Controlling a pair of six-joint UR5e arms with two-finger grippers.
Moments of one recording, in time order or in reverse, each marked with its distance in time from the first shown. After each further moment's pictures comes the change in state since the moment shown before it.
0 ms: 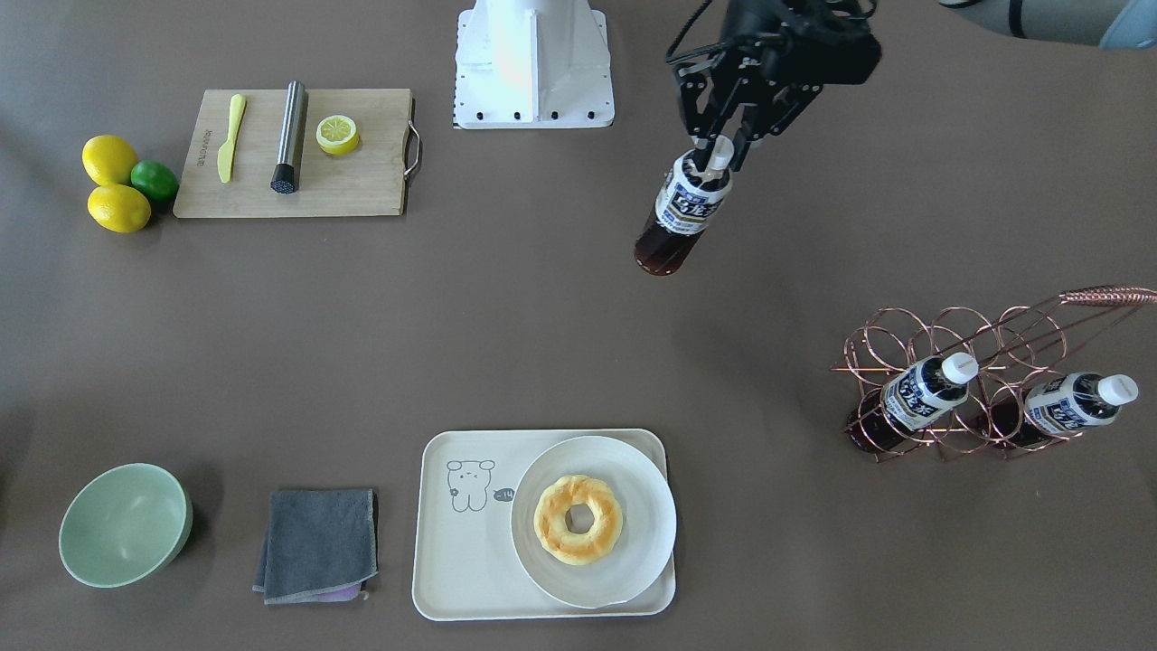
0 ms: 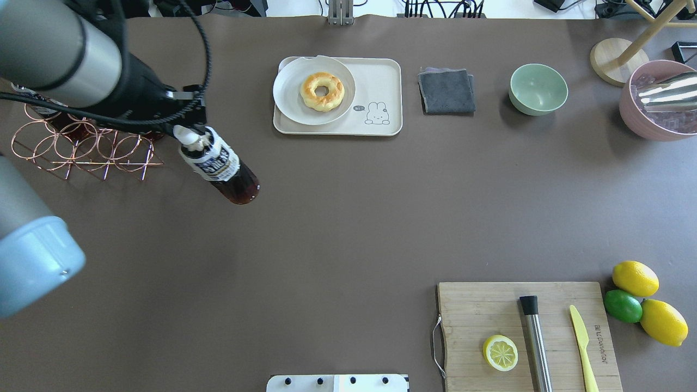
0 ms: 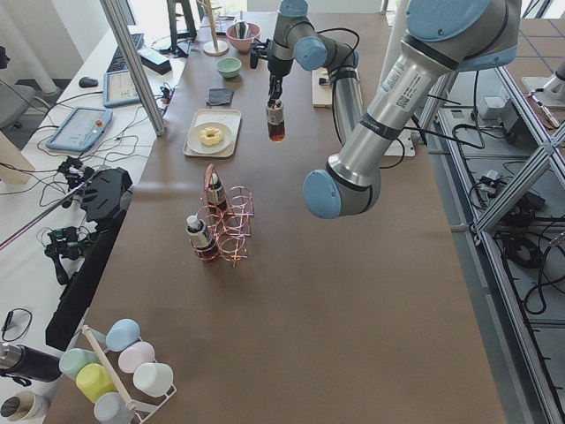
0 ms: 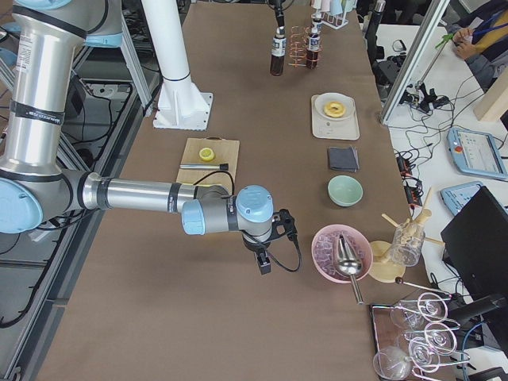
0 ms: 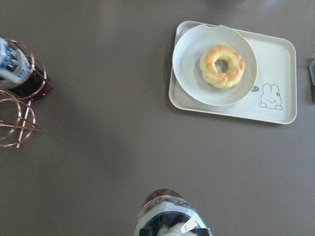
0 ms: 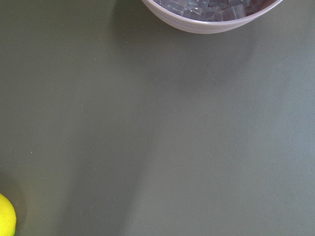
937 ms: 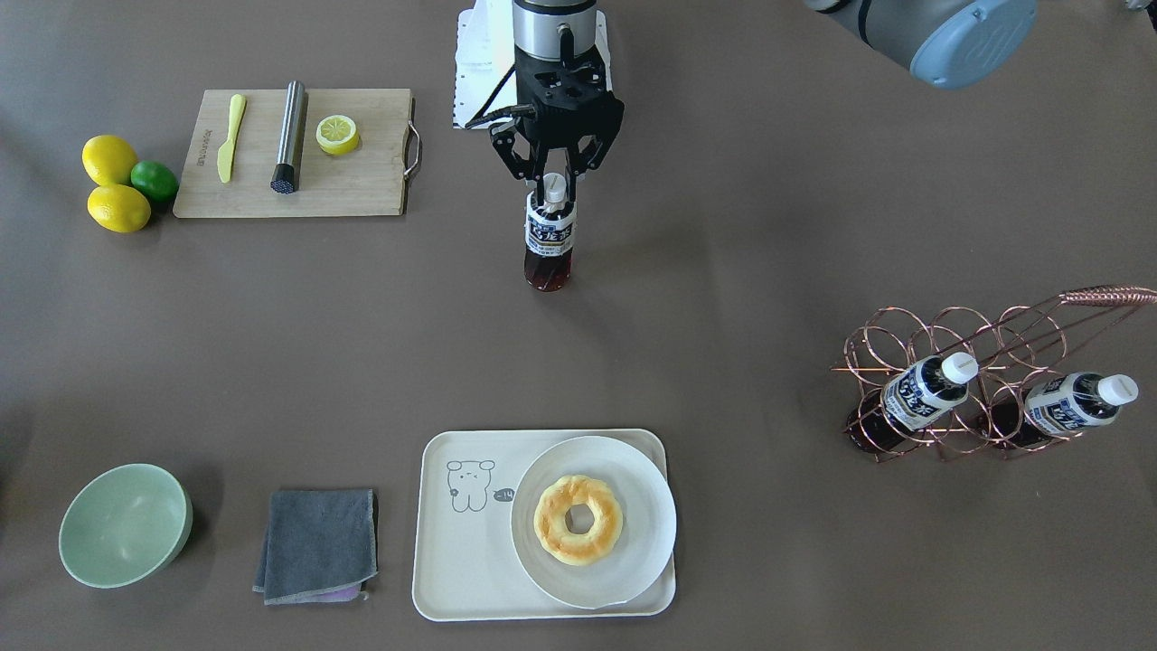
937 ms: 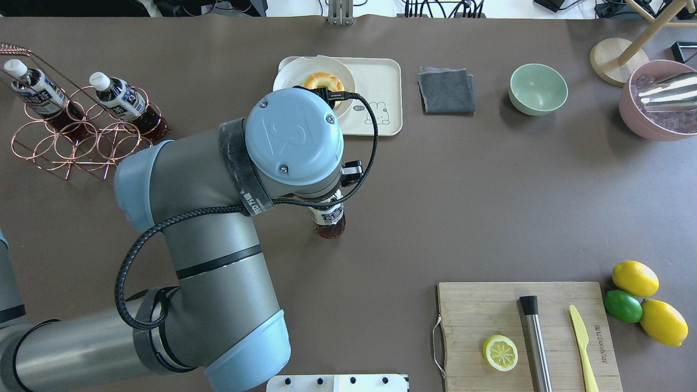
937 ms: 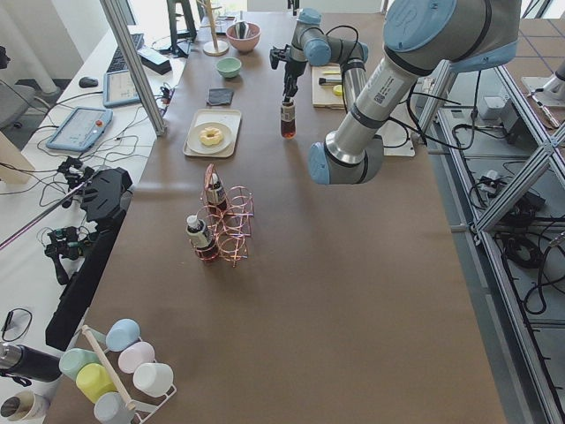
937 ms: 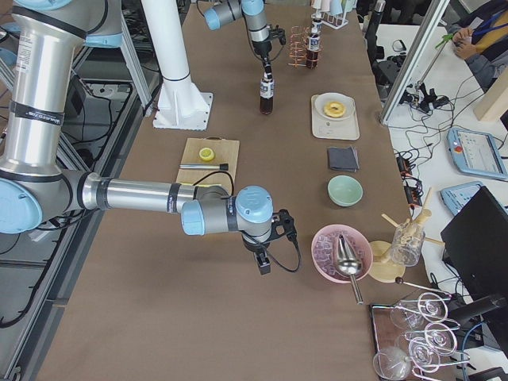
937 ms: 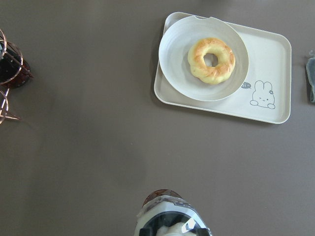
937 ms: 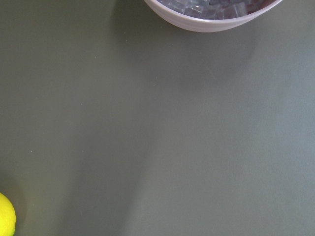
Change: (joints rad) left arm 0.290 -0.220 0.298 -0.028 0.270 -0.214; right arm -0.001 -0.001 0.000 0.001 0.000 -0.001
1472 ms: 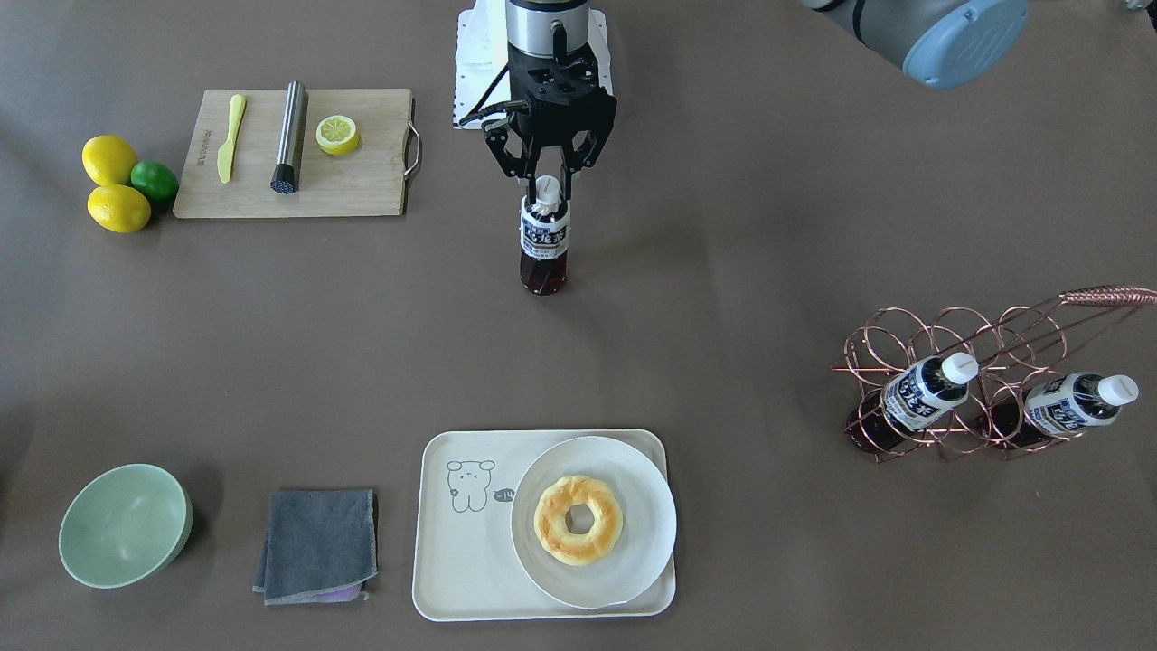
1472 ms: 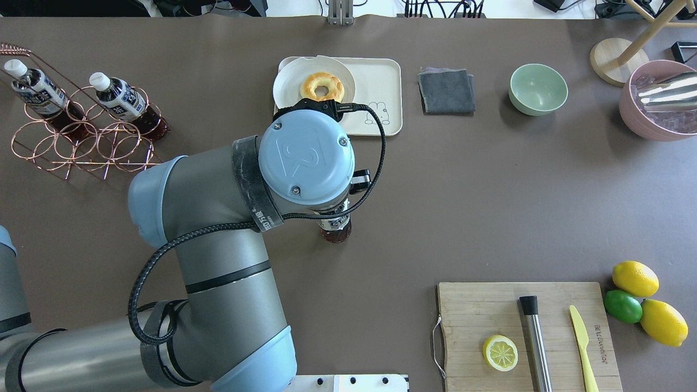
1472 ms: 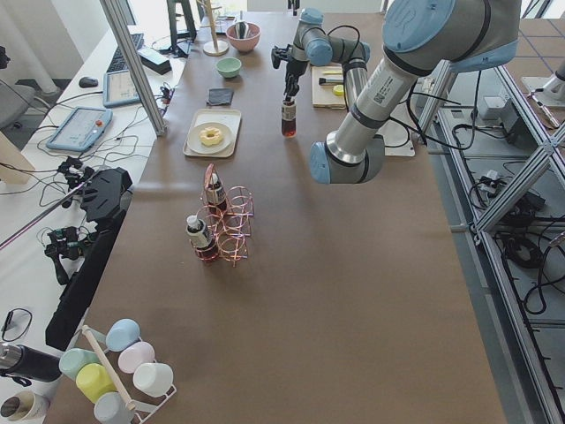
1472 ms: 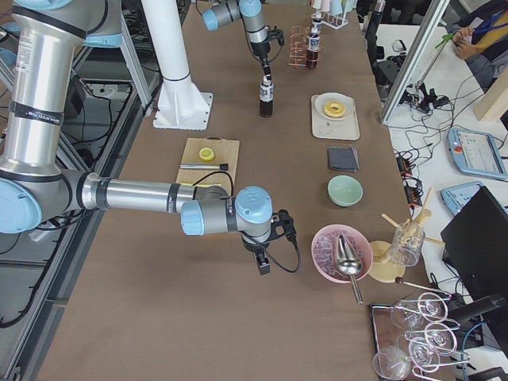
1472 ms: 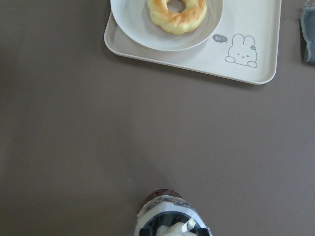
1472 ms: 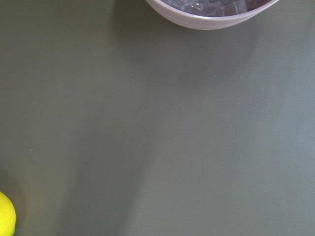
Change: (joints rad) left arm 0.017 -0.003 0.002 -0.007 0.027 -0.019; right arm 0.000 -0.003 0.000 0.000 0.000 0.001
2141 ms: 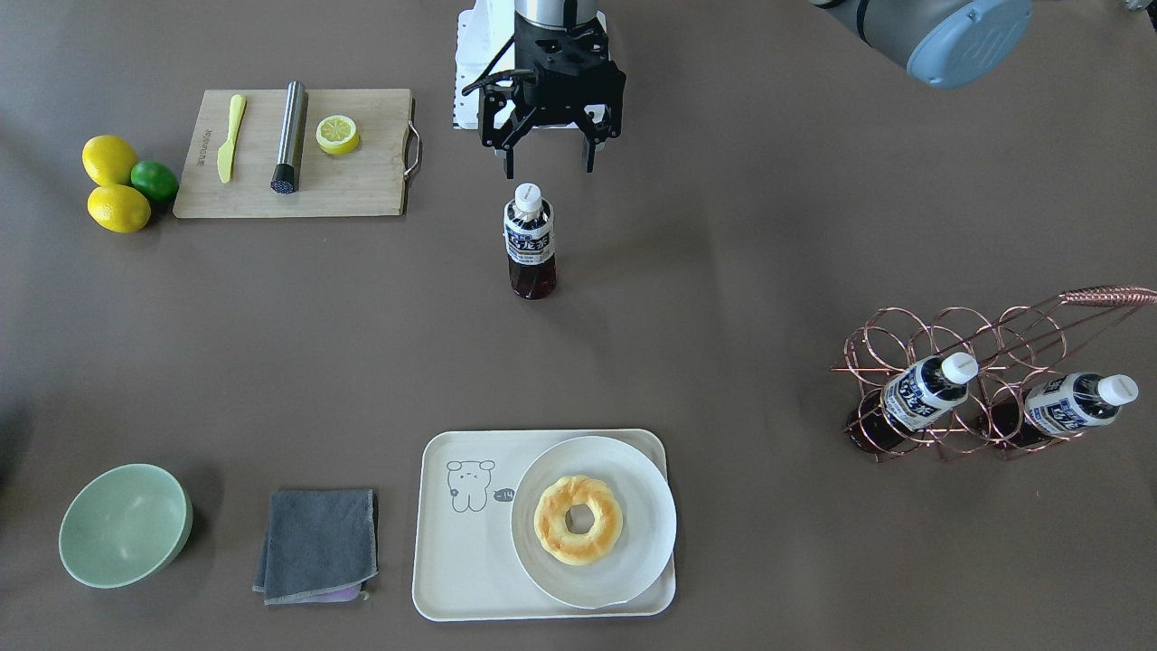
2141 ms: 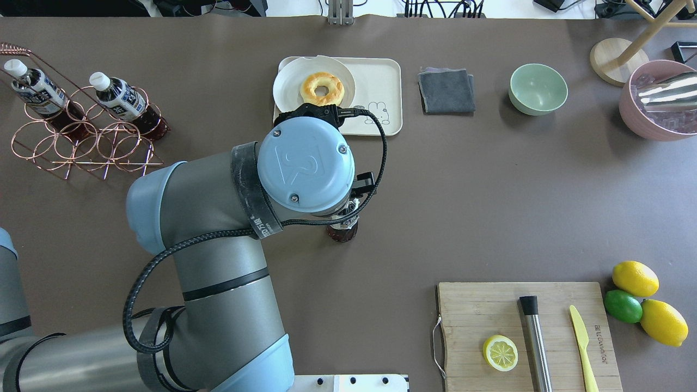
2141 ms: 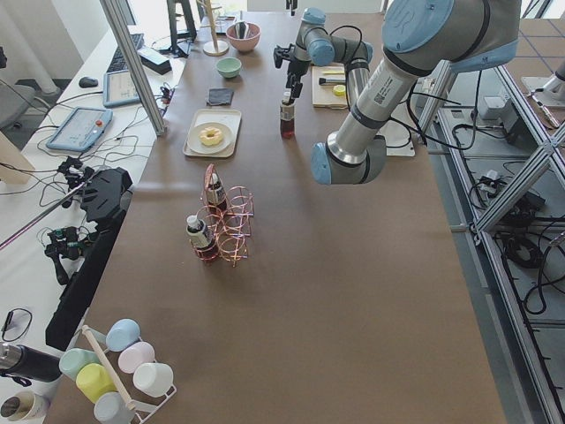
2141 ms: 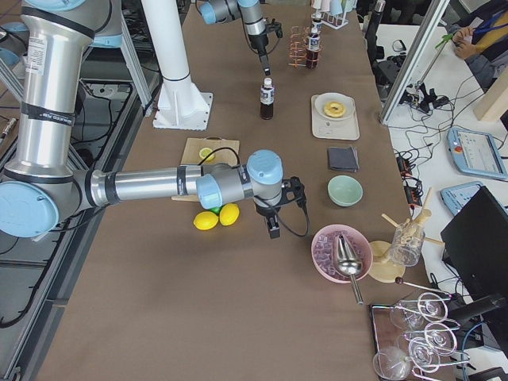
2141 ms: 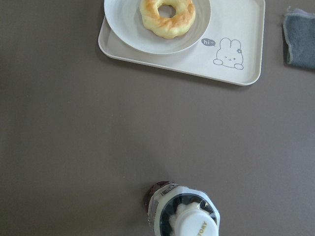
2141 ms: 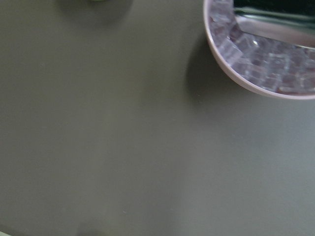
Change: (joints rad) left arm -0.006 0.018 -0.077 0.004 -0.004 0.007; right arm -0.110 0.049 0.129 0.012 0.036 0.283
